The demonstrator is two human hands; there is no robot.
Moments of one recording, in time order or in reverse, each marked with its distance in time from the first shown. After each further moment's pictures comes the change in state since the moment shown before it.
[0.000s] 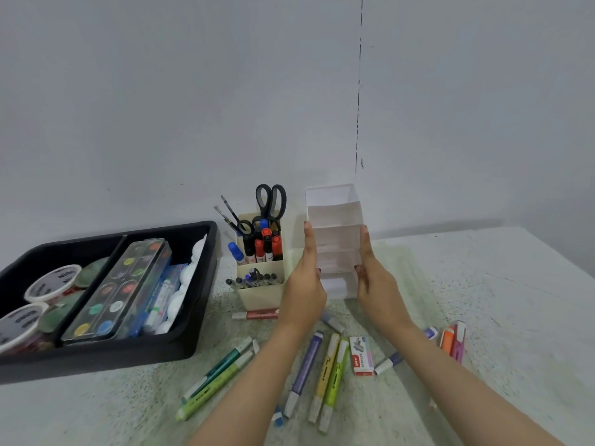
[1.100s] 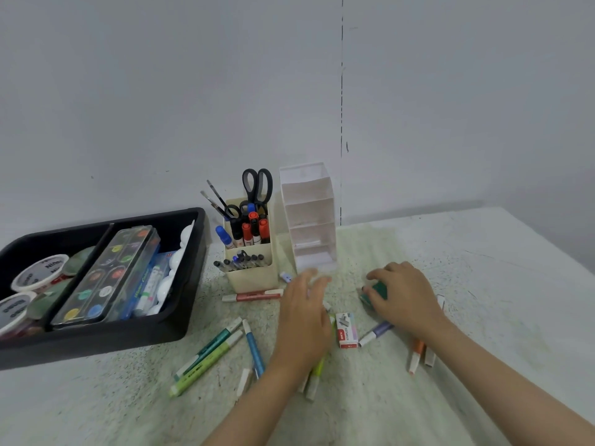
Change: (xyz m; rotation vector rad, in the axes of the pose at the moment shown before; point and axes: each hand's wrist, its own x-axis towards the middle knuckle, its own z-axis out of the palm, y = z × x) left_hand -0.077 0.008 0.010 0.232 -0.060 0.110; right_hand -0.037 0.031 -0.046 -0.680 -0.221 0.093
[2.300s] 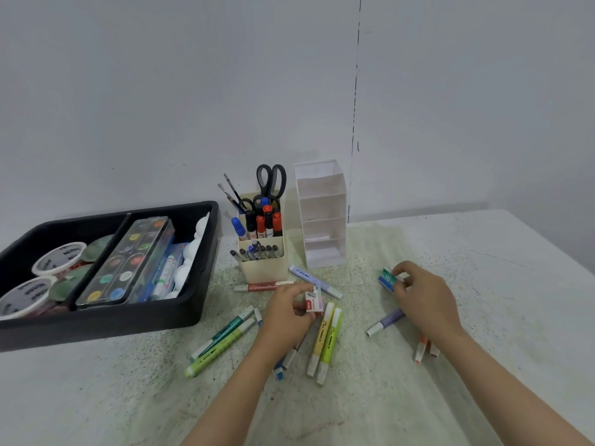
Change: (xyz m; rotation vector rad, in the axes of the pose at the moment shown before) left_hand -0.006 -0.034 -0.026 -0.487 -0.181 -0.414; right_hand -0.024 -0.009 -0.012 0.290 0.100 0.356
